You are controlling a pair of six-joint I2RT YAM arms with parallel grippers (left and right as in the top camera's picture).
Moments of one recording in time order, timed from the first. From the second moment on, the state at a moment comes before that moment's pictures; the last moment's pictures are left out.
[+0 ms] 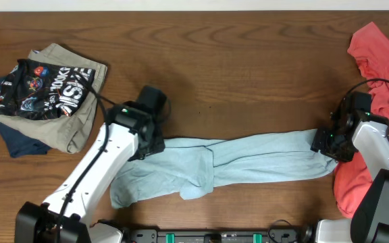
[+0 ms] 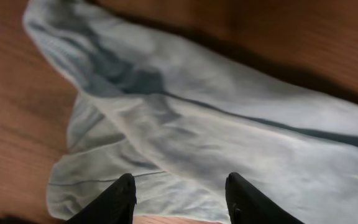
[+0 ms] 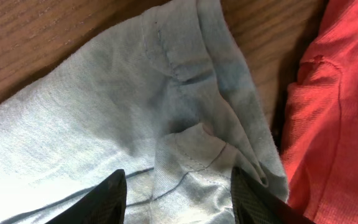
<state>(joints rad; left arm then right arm) -0.36 1.45 1.01 -1.09 -0.08 -0.67 -0.27 1.58 0.87 -0.79 -0.01 0.17</state>
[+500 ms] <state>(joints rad) -0.20 1.46 0.80 -0.88 -0.08 -0.68 -0.27 1.58 0.87 -0.79 -0.01 0.17</state>
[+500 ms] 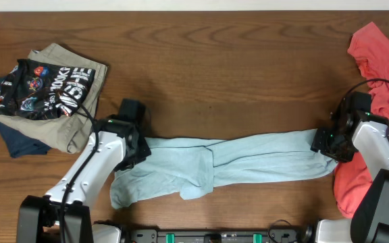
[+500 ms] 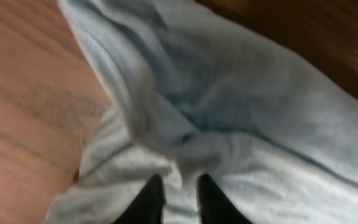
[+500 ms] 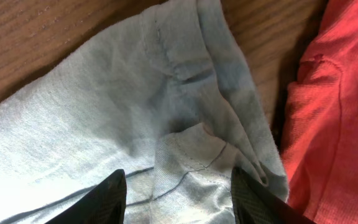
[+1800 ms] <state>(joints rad) -0.09 1.46 0.75 -0.78 0.26 -0.41 -0.27 1.58 0.87 -0.79 -0.01 0.17</state>
